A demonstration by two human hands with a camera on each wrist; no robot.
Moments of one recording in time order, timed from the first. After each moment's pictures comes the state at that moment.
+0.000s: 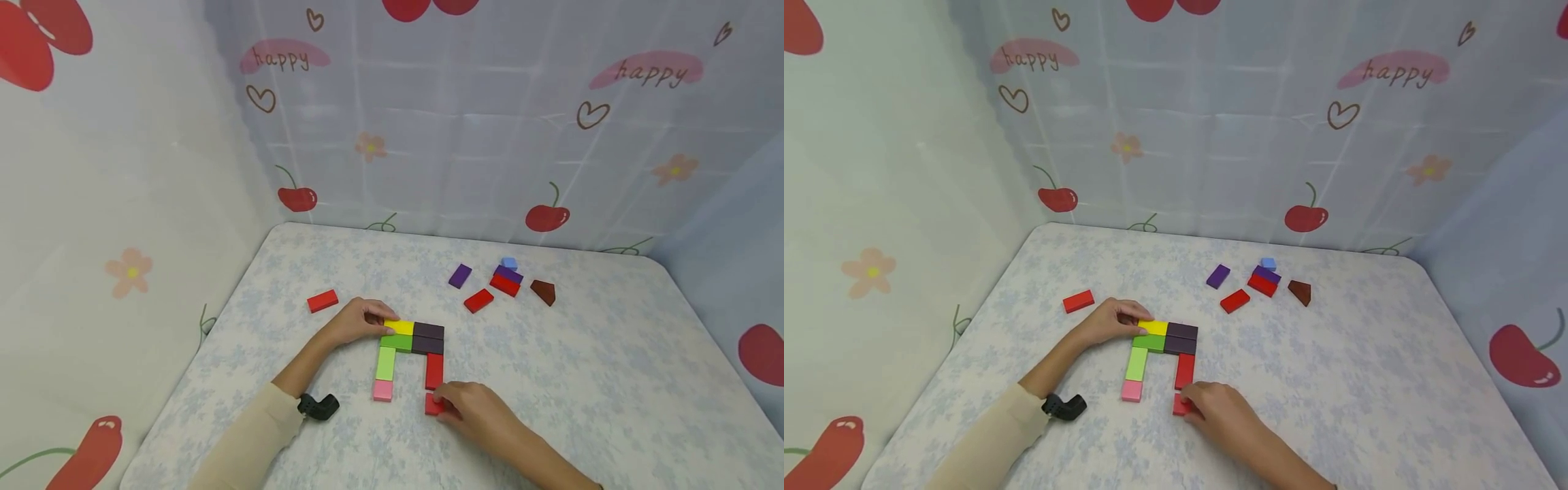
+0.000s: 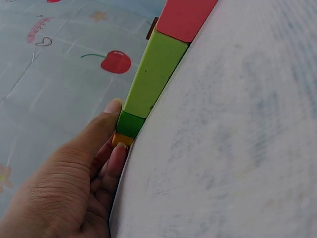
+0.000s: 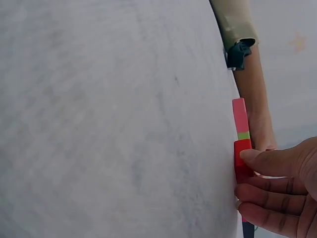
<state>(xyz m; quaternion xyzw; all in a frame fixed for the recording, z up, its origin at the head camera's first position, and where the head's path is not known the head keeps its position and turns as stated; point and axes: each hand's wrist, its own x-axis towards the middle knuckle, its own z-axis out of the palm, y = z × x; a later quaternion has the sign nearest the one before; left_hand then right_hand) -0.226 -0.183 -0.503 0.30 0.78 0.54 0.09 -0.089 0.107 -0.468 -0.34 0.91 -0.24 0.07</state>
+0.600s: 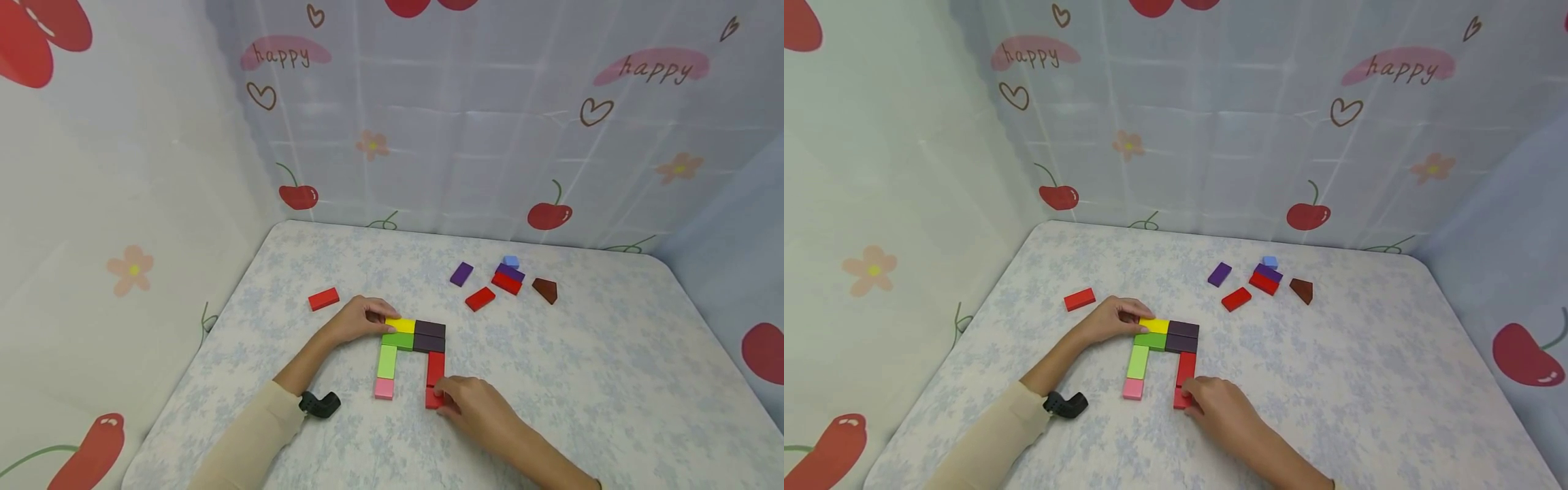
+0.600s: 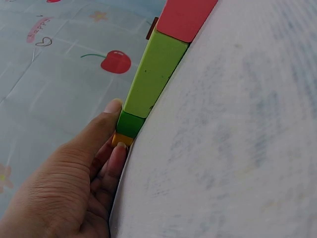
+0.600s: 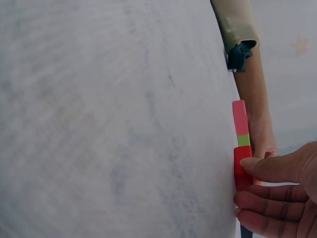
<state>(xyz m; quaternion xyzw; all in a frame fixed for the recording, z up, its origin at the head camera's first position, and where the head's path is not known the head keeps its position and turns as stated) -0.227 -0.182 -0.506 0.29 0.79 0.53 0.09 -0.091 0.101 -0.469 -0.31 0.92 -0.22 0.06</state>
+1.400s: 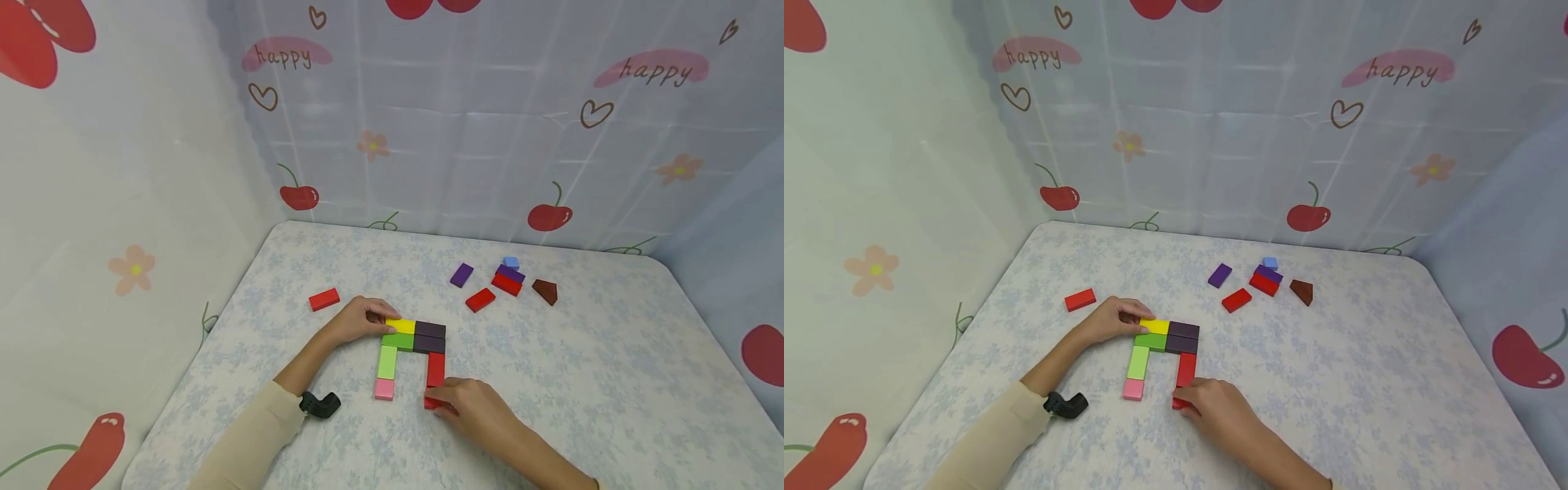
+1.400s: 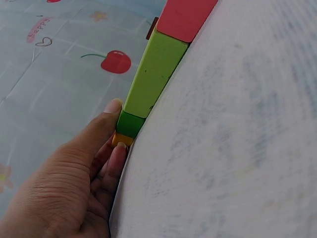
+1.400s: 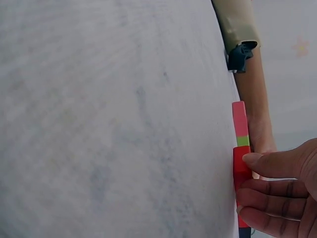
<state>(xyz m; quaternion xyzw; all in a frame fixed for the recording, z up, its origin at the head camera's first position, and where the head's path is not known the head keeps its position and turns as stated) -0.226 -0.182 -0.505 0.28 0.78 0.54 0.10 -0.091 0.097 -0.465 -0.34 0.92 -0.19 0.05</state>
